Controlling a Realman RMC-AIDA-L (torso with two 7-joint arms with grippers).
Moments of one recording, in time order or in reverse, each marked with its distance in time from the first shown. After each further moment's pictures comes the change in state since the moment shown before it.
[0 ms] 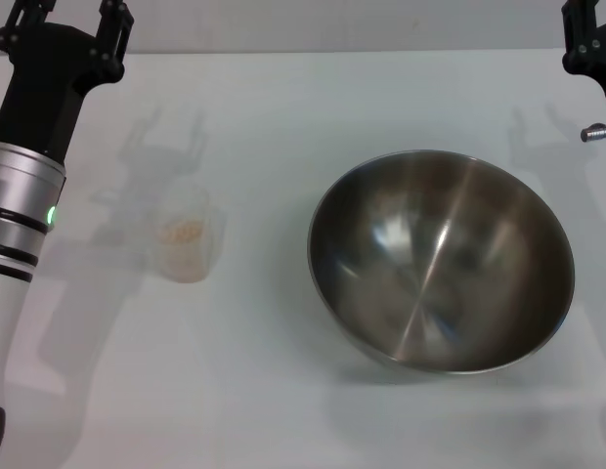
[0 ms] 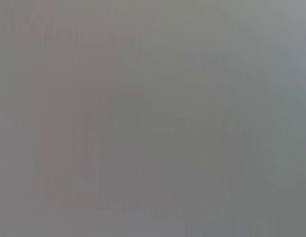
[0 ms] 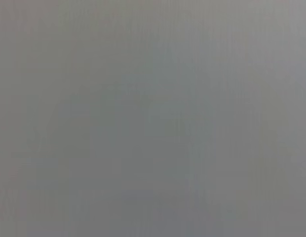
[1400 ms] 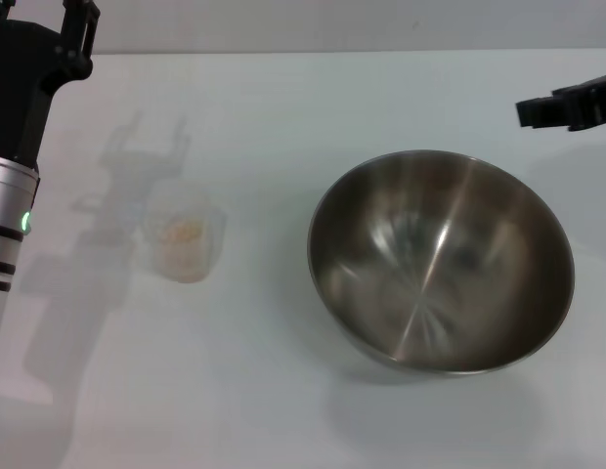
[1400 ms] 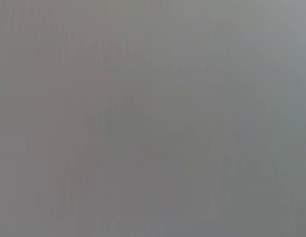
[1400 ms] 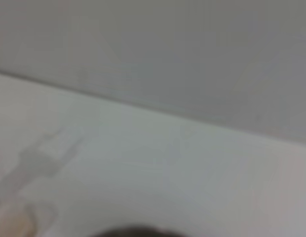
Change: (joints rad) left arm 0.026 0.003 -0.012 0.011 -0.007 0.083 0.000; right arm 0.016 -0.003 0.894 -1.492 -0.087 -2.931 -0.001
